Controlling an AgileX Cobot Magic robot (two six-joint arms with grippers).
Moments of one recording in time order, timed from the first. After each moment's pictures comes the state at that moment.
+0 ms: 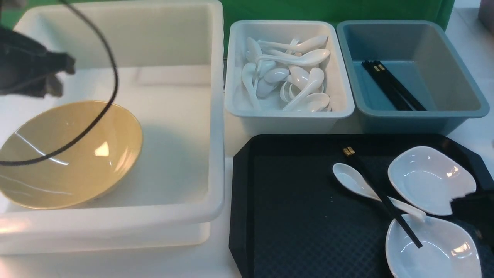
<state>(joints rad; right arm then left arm) 0.11 0.94 -0.67 0.35 0.78 -0.36 0.02 1.37 -1.28 -0.15 0.89 0.10</state>
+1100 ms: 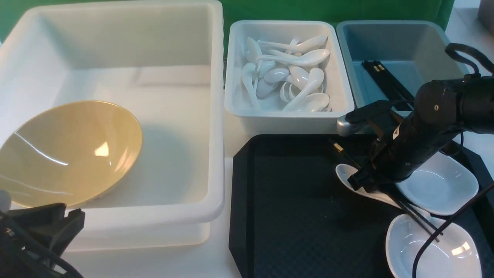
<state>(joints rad) 0.29 1.82 -1.10 0.11 0.65 -0.21 -0.22 0.45 -0.41 -0.17 0.56 0.26</state>
